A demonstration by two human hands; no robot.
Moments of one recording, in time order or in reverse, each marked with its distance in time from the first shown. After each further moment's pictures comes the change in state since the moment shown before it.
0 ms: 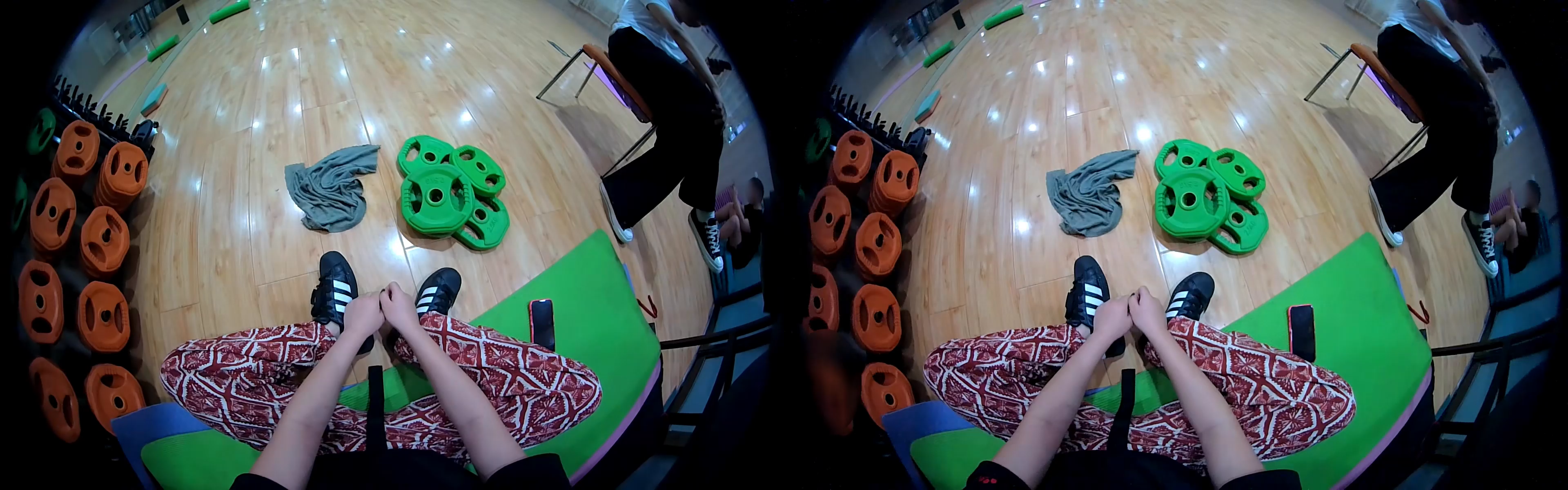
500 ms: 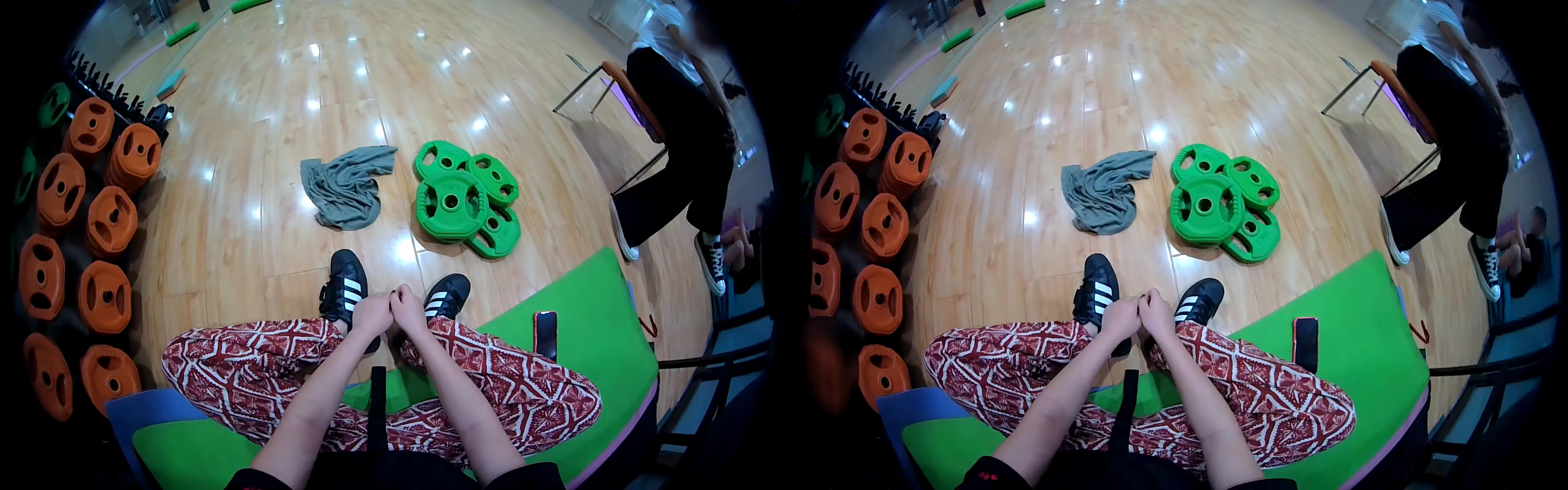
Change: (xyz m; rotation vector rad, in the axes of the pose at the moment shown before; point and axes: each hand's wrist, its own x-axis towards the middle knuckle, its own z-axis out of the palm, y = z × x) left_hand 0.000 -0.004 0.003 0.004 -0.025 0.000; right_hand 0.000 0.001 0.001 0.011 0.016 0.001
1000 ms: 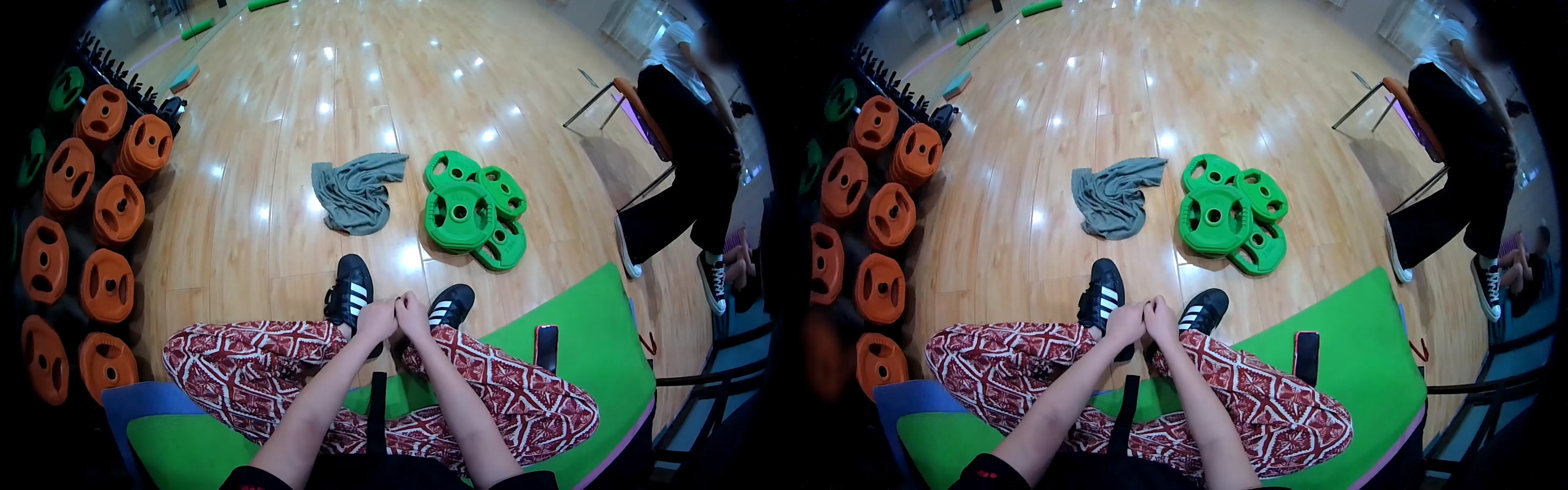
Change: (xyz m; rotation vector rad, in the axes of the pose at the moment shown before) left_hand 0.000 0.000 0.002 -0.025 0.059 0.000; right_hand 0.003 0.008 0.003 -0.010 -0.010 -0.033
